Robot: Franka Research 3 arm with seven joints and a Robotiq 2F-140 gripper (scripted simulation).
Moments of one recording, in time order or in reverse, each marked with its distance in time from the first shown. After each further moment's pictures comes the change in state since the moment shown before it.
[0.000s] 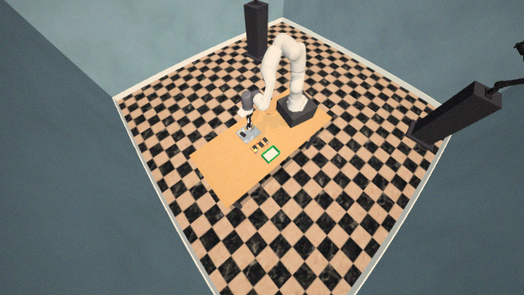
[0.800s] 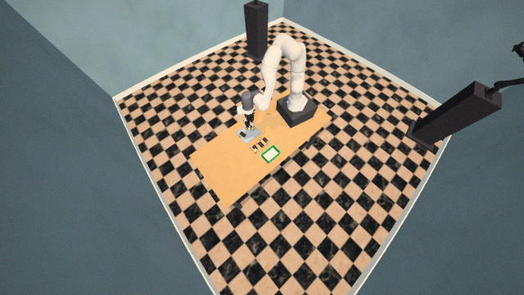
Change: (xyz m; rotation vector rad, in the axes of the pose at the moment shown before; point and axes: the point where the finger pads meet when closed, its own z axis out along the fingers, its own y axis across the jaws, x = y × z) arm -0.003 0.000 0.001 -0.005 -0.007 0.611
